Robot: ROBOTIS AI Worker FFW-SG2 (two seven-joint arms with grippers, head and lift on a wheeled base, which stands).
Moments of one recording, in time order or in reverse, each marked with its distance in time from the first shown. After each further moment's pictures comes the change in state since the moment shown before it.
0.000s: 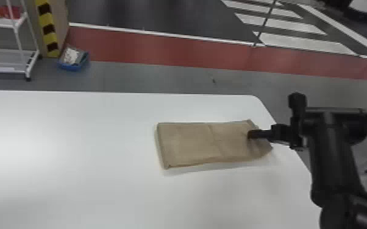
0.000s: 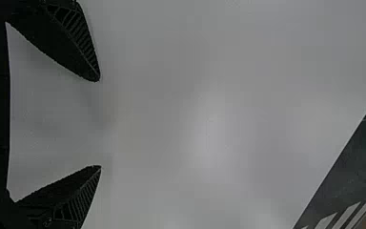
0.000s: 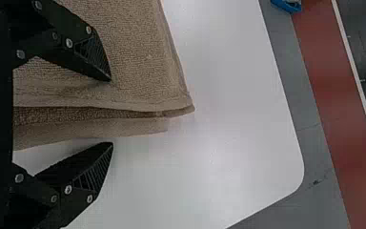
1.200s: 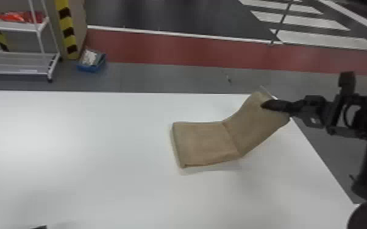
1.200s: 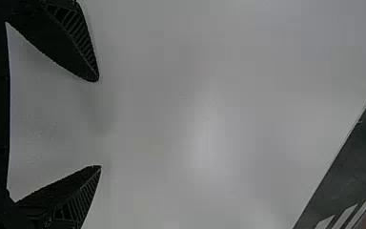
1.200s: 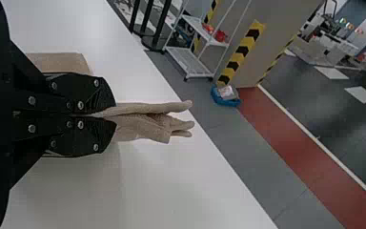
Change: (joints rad) left arm -0.030 0.000 -0.011 0.023 -0.012 -0.012 0.017; right arm 0.014 0.007 -0.124 -0.420 -0.414 0.534 0.107
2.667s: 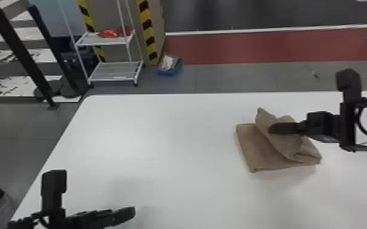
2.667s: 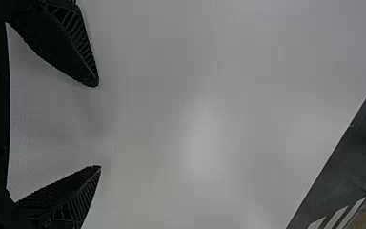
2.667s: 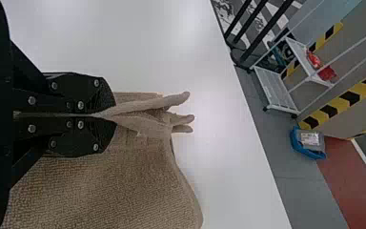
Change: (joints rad) left arm -0.014 0.000 0.033 0.049 0.005 -0.033 -0.009; right arm 0.167 0.268 0.384 -0.220 0.115 -0.029 -0.049
